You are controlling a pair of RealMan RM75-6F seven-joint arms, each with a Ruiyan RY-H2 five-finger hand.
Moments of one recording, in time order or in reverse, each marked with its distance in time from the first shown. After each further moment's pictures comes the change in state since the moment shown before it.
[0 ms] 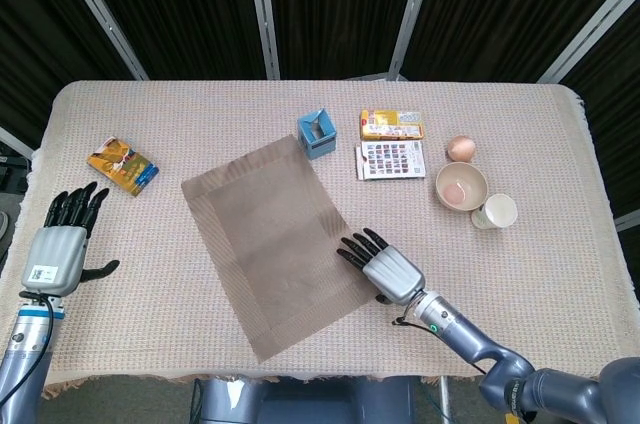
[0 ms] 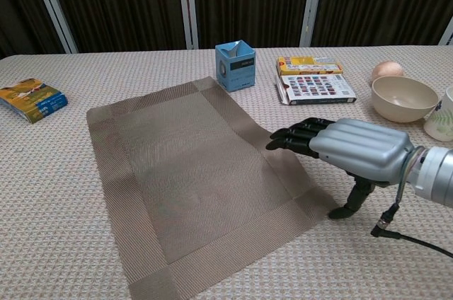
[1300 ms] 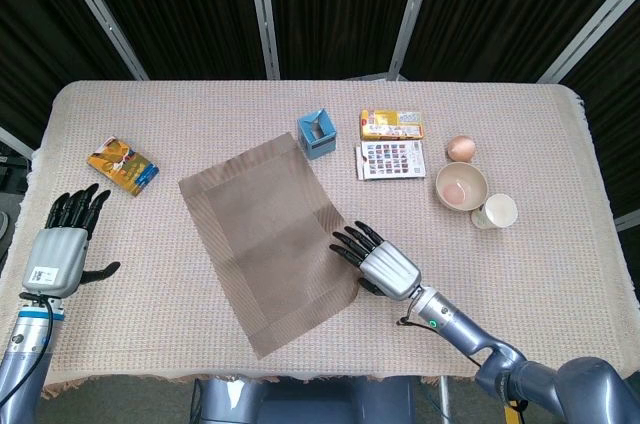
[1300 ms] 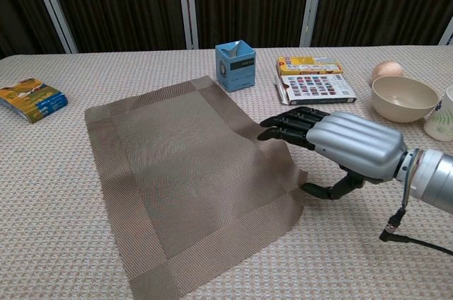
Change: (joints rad) left arm 0.002 0.004 0.005 -0.001 0.009 -0.006 -0.012; right arm 0.015 -0.173 -0.078 0.375 -0.137 0.264 0.293
